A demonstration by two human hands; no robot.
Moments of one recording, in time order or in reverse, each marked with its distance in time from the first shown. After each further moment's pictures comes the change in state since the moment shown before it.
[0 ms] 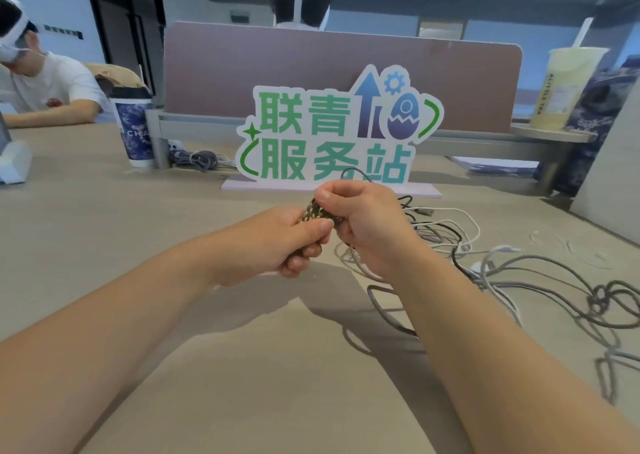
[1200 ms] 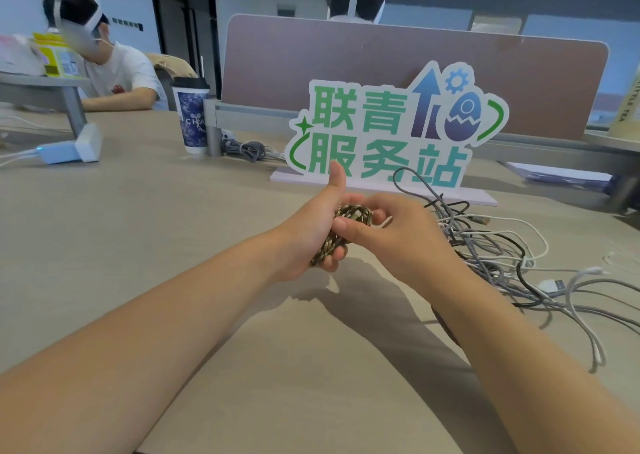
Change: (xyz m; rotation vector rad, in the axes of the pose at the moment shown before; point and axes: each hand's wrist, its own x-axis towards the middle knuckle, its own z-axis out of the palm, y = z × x) left_hand 0.000 -0.010 -0.012 -0.310 0.181 -0.075; right_hand -0.015 0.007 0.022 -0.711 0.031 -0.218
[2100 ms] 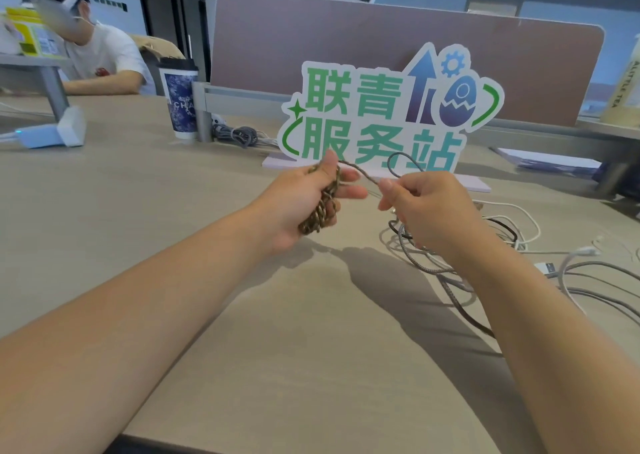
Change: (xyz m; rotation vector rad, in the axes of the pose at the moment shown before) left_hand 0.009 0.001 -0.011 -0.179 0.103 0.139; right_hand 0.009 0.012 -0.026 -0.123 0.062 0.086
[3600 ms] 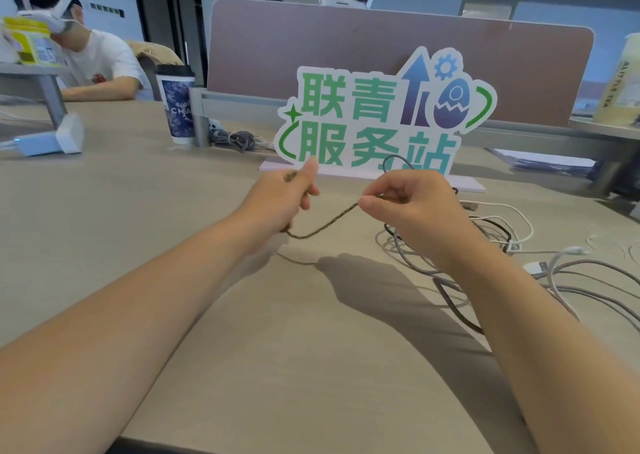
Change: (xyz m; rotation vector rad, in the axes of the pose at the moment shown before) left_hand 0.008 -0.007 -0.024 0.532 0.262 0.129; right_hand -0.007 -0.005 -0.001 0.217 -0.097 -0.130
